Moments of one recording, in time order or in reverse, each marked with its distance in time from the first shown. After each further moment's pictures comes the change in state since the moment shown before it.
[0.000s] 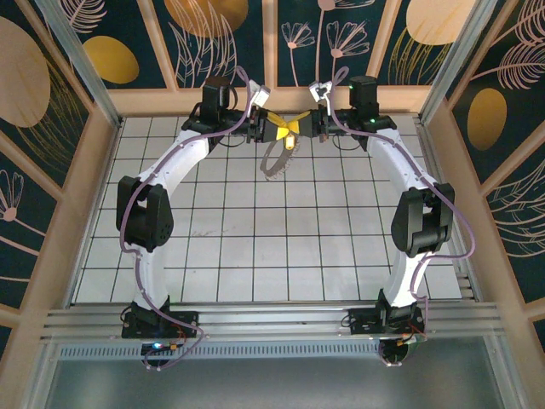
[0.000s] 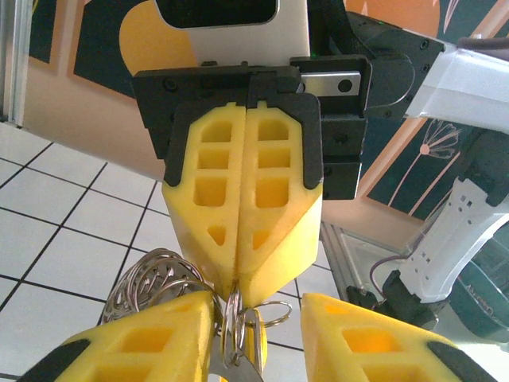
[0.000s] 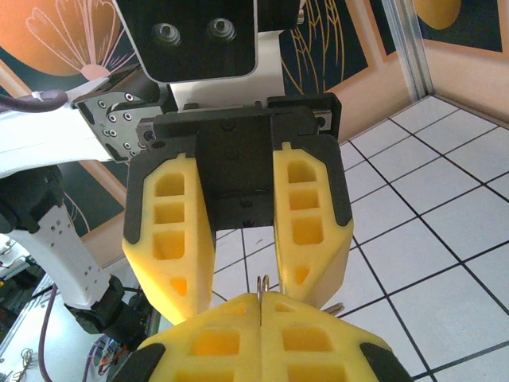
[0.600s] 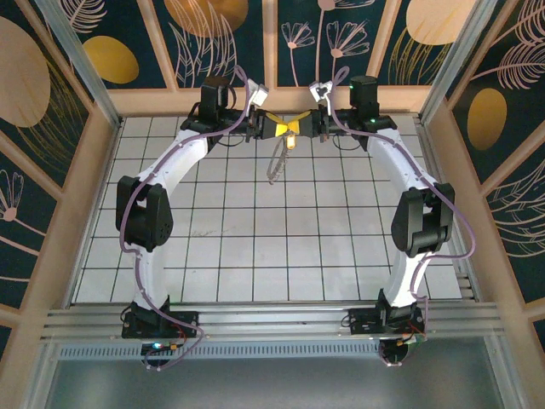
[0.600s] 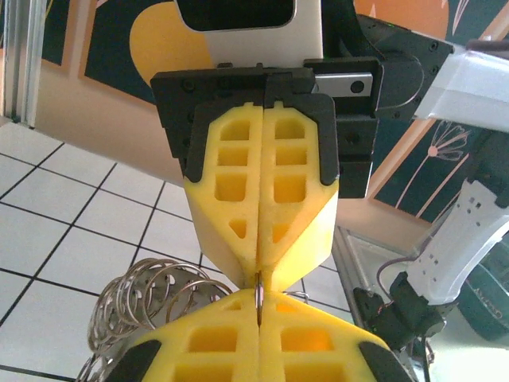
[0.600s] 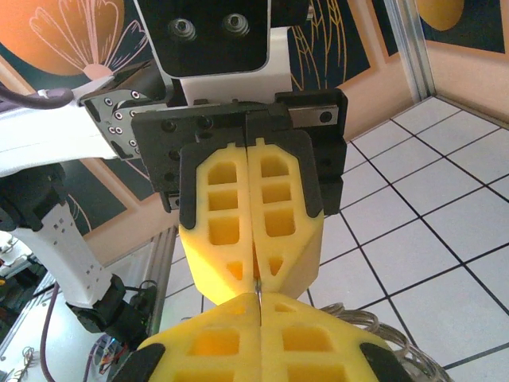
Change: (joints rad) left arm 0.008 0.000 0.000 0.001 -0.011 0.002; right arm -0.002 0.000 0.000 0.000 -0.007 -0.003
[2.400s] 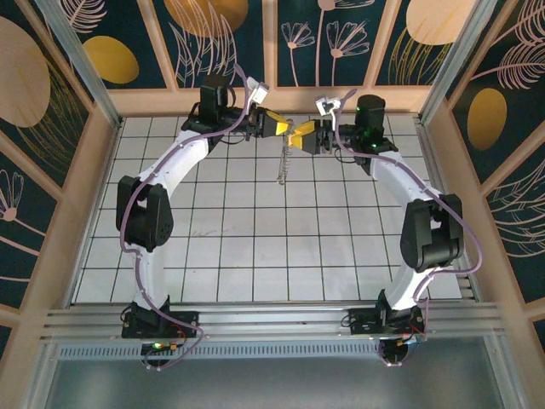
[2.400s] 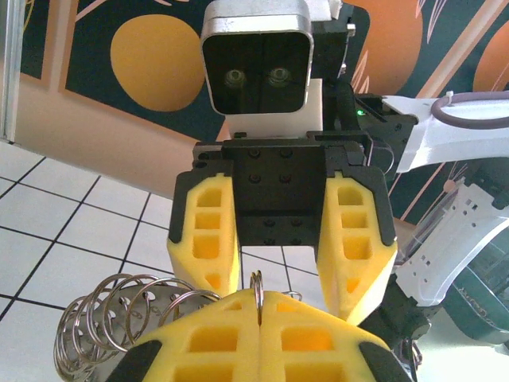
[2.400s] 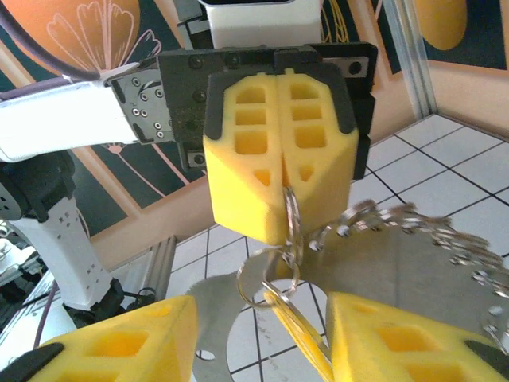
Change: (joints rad) left arm -0.002 0.000 -0.007 0.105 0.037 -0.083; right arm 0.001 -0.141 -0.343 0.471 0.004 0.218
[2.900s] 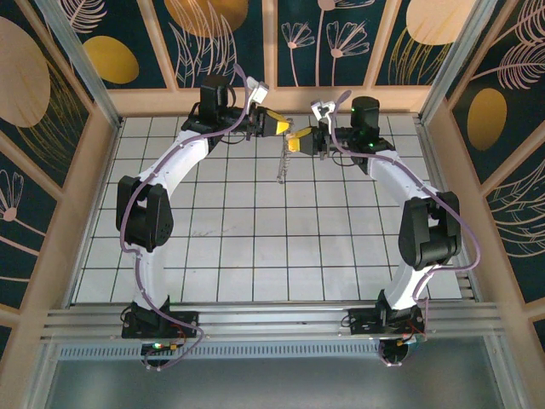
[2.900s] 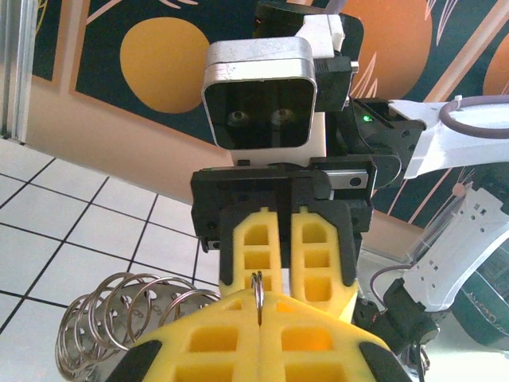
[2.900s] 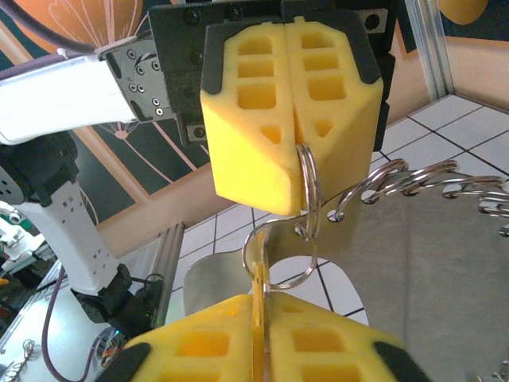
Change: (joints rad) left arm 0.000 0.000 0.000 0.003 -0.023 0.000; right arm 0.010 0.017 0.008 -0.097 -0.016 -0.077
